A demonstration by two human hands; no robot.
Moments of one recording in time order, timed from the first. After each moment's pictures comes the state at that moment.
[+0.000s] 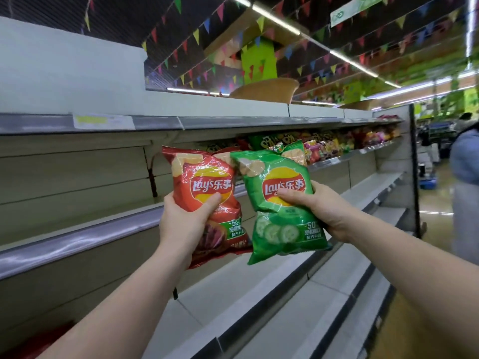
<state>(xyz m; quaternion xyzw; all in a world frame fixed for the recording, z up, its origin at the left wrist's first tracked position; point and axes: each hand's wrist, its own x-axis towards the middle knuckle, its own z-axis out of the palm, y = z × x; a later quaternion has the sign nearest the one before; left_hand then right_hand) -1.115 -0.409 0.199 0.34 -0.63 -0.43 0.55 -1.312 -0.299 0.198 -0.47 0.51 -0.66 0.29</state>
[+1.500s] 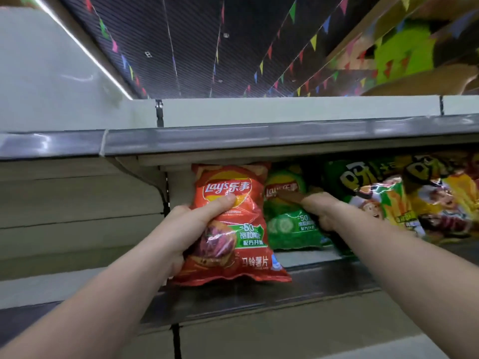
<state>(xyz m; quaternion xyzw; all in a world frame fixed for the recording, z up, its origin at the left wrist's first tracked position) -1.292 -0.595 0.277 0.48 -0.55 -0.42 0.54 -1.507 -0.705 0.277 -0.54 0.50 -0.57 0.37</state>
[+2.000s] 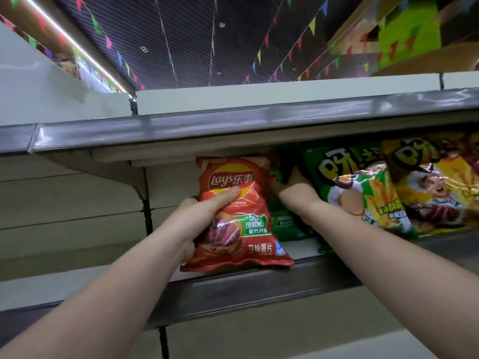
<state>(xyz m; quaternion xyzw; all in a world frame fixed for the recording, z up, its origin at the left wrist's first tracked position) -1.350 -0.633 0.279 0.52 -0.52 -0.42 0.53 -1.516 -0.726 0.273 -0.62 0.50 -0.57 0.19</state>
